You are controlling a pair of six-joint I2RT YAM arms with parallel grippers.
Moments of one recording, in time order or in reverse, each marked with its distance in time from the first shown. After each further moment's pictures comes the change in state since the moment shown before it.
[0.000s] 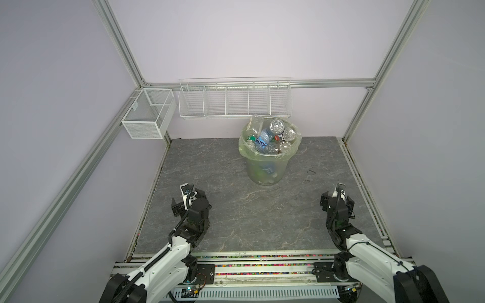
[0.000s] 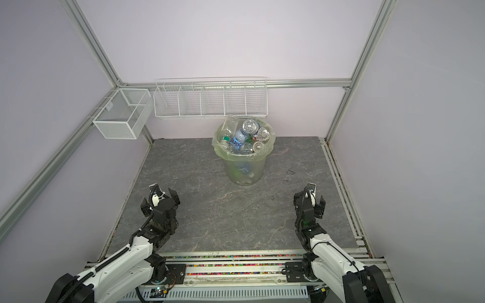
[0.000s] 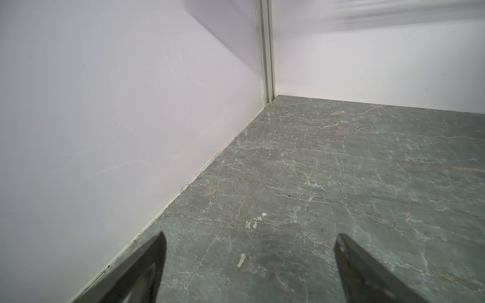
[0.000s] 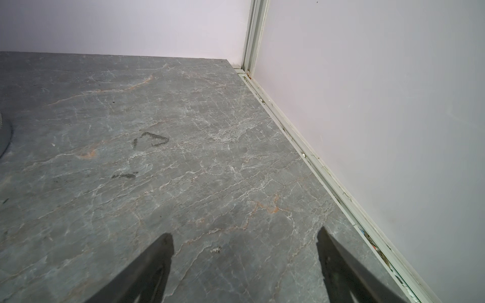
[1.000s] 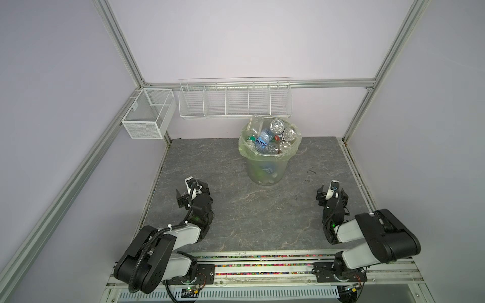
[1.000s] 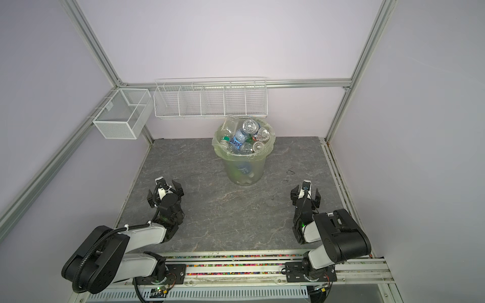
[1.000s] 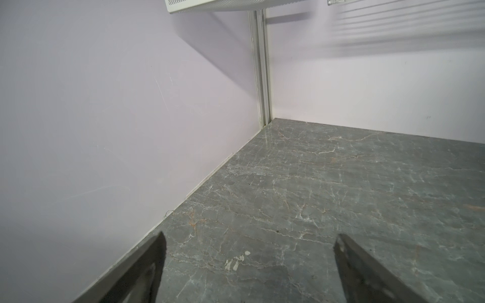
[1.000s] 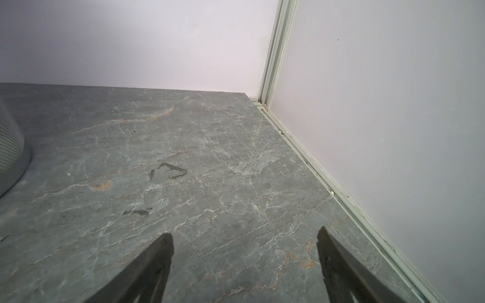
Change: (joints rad) left arm 0.040 0.439 -0.008 0.678 0.008 0.188; right arm -0.056 0.530 -0.066 0.827 -0.115 -0.130
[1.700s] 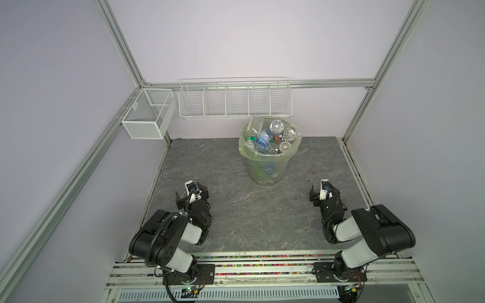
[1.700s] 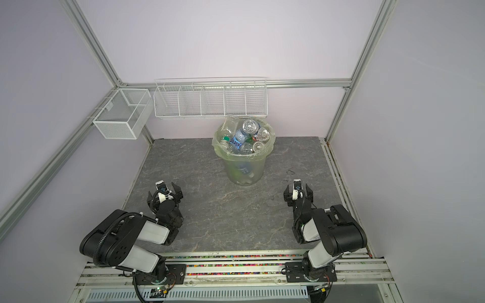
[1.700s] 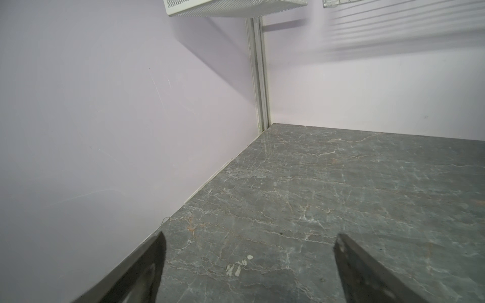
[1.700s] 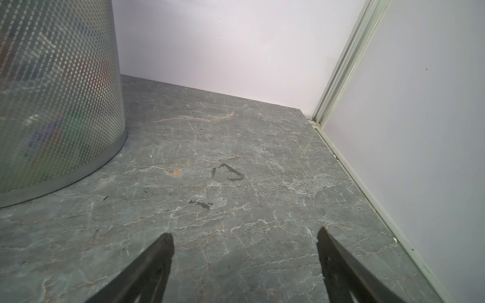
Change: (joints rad) left arm 0.048 0.198 -0.085 0.365 0.068 0.095; right arm -0.011 0.071 0.008 0.067 -0.274 -0.098
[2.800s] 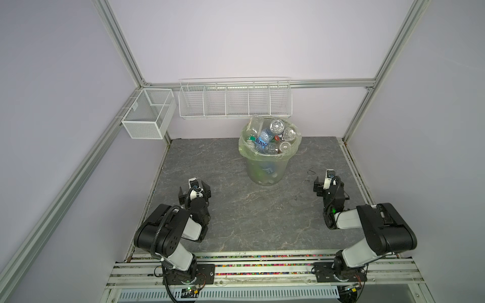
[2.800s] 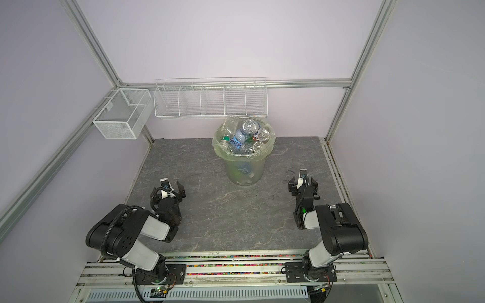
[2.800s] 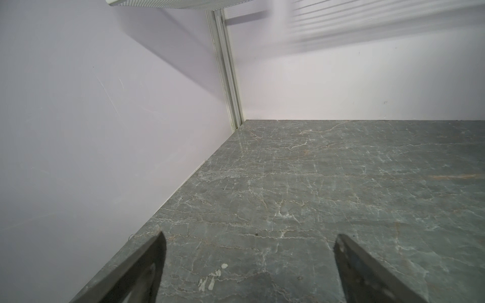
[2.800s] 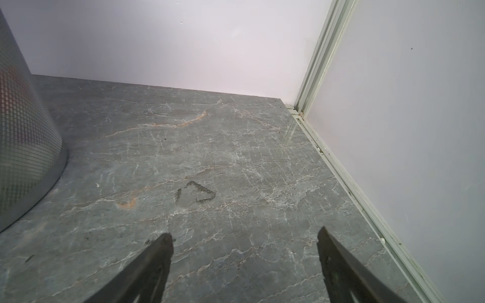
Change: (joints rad) left arm 0.064 0.068 0.023 0.021 0.220 0.011; right arm -0.098 -0.011 0.201 -0.290 0.018 0.068
